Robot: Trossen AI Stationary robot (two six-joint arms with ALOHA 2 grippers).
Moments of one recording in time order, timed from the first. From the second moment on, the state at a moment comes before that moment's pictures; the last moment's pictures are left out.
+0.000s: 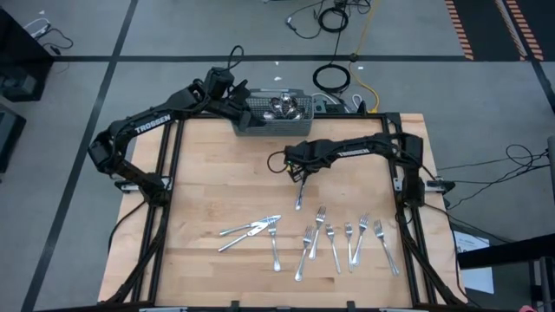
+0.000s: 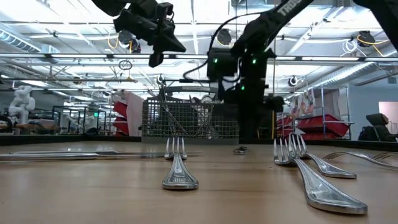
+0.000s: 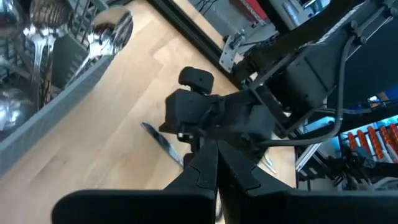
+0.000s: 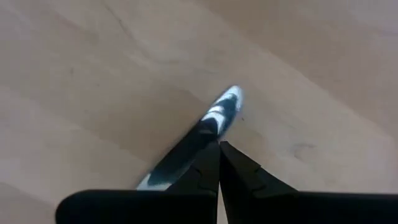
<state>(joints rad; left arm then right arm) 0.68 1.49 1.30 -0.45 0.70 -0.33 -0.23 1.96 1.29 -0.75 0.28 0.81</state>
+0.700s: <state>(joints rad) 0.68 1.49 1.30 -0.47 0.70 -0.28 -0.20 1.98 1.37 -0.54 0.21 0.62</state>
